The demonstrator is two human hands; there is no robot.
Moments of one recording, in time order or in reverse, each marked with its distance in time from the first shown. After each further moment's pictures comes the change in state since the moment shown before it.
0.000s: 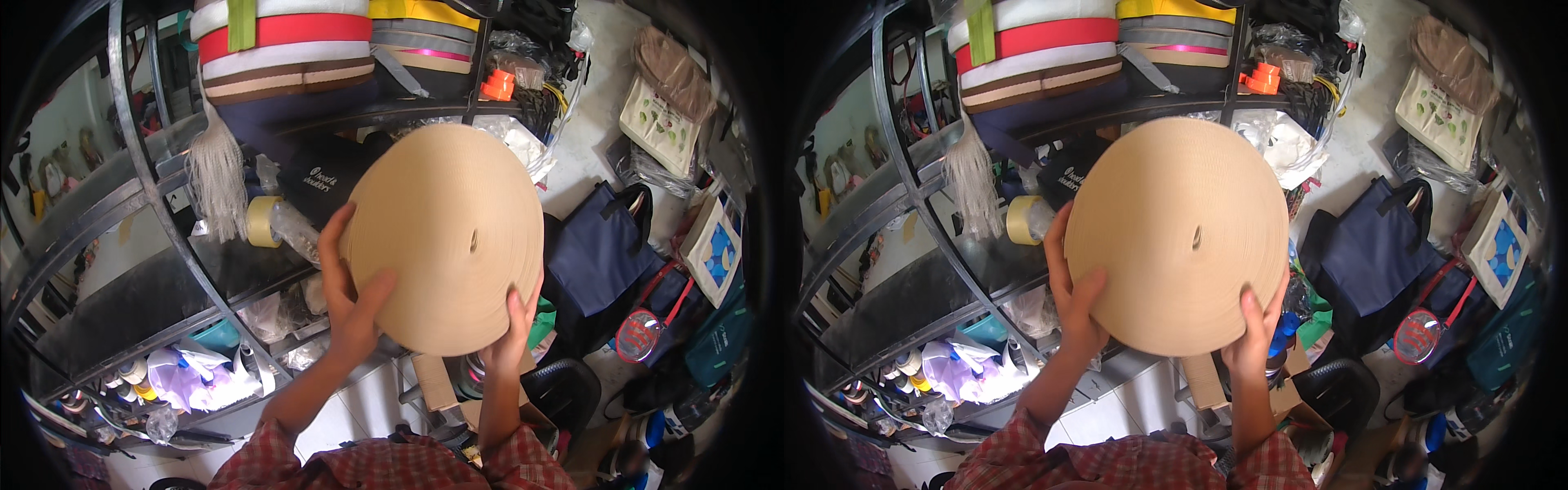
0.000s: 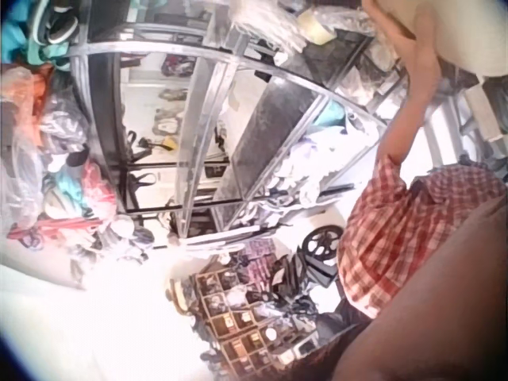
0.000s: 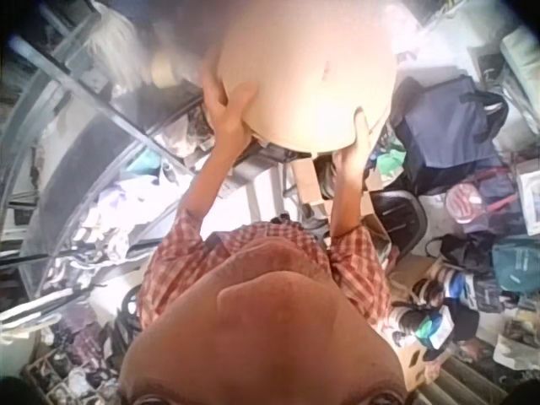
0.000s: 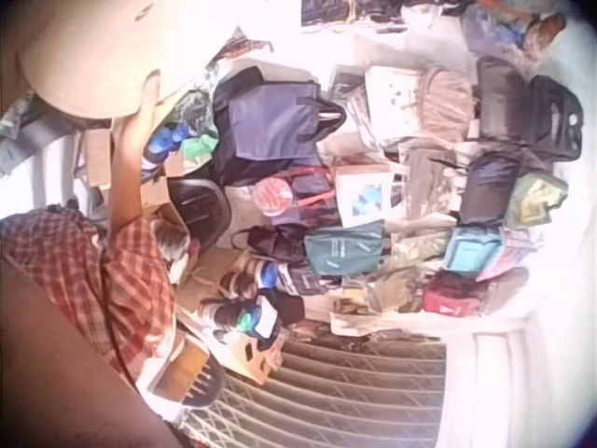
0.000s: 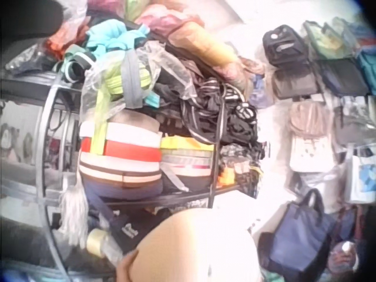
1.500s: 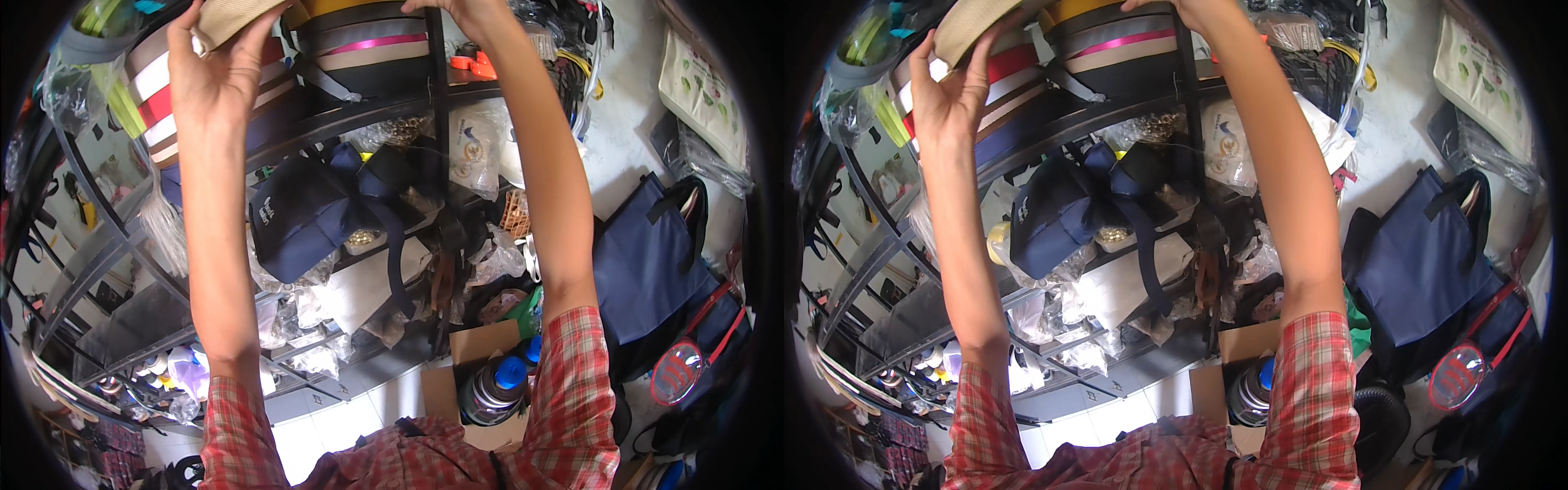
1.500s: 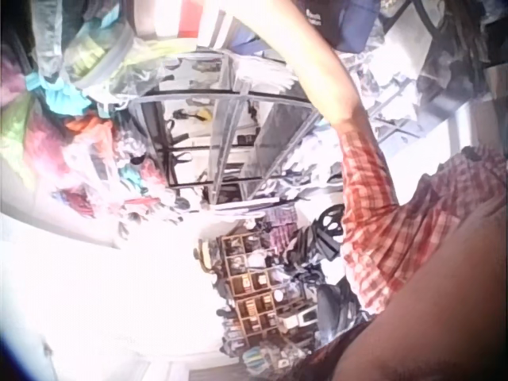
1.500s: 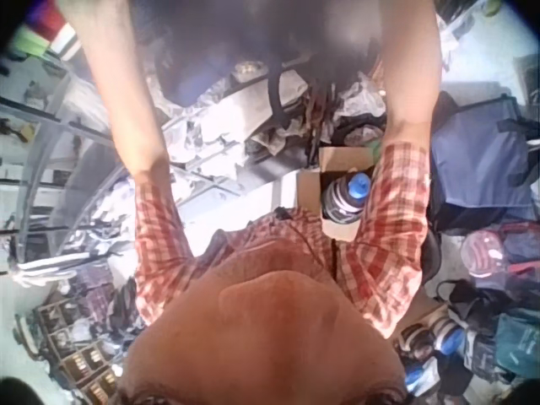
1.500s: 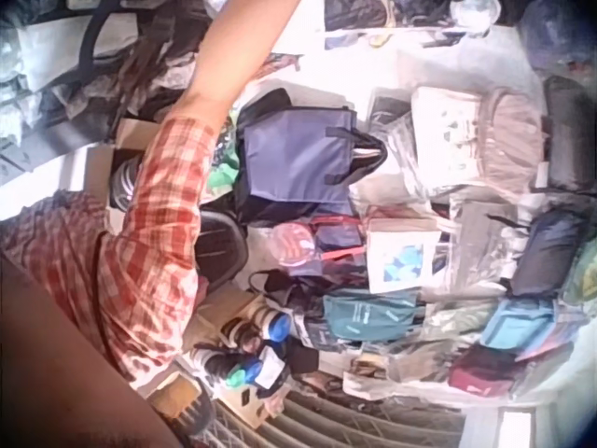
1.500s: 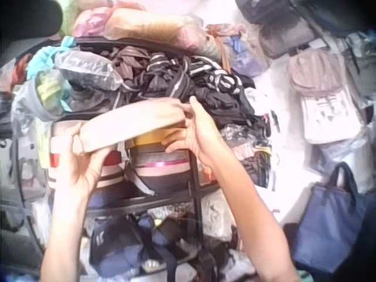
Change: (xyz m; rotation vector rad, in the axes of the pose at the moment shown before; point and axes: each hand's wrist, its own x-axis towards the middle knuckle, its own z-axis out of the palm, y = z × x) left_hand 0.265 0.049 0.085 -0.508 -0.157 0.018; right_hand 0.398 -0.058 0.087 0.238 -0.994 -0.062
